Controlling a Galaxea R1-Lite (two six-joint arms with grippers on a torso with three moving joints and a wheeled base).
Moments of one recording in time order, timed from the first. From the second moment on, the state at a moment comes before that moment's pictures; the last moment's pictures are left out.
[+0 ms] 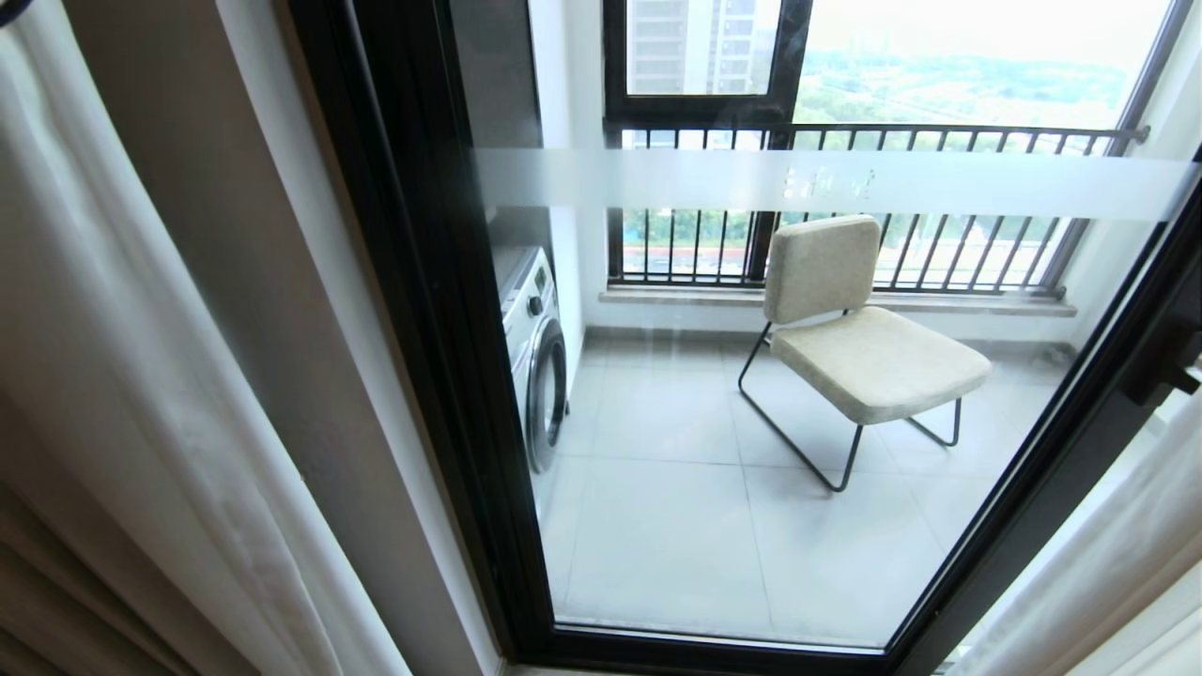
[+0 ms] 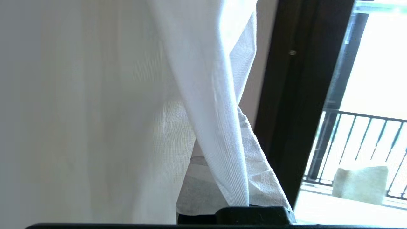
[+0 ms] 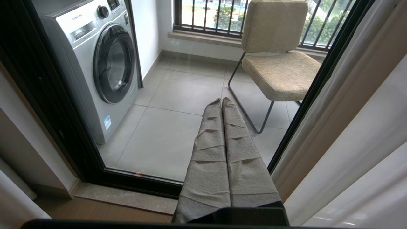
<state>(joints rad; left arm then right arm) 0.16 1.53 -1.59 -0.36 -0.03 -0.15 0.01 0.00 0.00 0.00 0.04 -0.09</state>
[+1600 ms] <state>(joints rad) -0.13 1.50 -1.54 -0.36 -0.06 -0.15 0.01 0.00 0.00 0.00 0.04 -0.09</state>
